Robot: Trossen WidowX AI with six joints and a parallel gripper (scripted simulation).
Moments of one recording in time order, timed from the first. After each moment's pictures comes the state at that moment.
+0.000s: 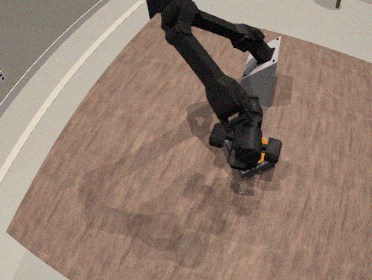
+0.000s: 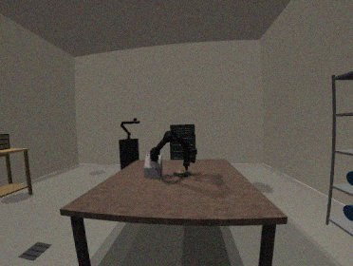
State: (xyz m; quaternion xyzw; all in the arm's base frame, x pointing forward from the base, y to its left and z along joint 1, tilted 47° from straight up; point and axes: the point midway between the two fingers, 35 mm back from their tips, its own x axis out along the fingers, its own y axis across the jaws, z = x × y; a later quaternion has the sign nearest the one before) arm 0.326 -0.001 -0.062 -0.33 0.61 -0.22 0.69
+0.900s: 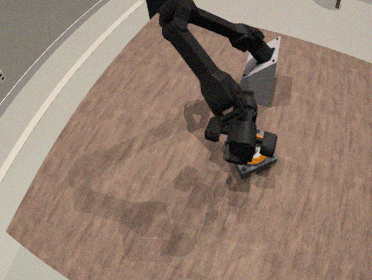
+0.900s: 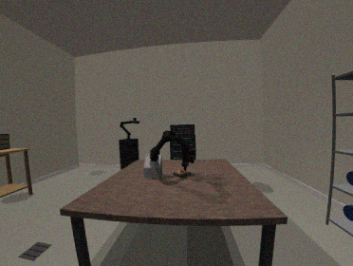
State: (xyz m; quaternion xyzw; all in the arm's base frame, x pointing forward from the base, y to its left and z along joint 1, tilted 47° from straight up) arm 0.315 -0.013 -0.049 -0.33 0.62 -0.22 0.68
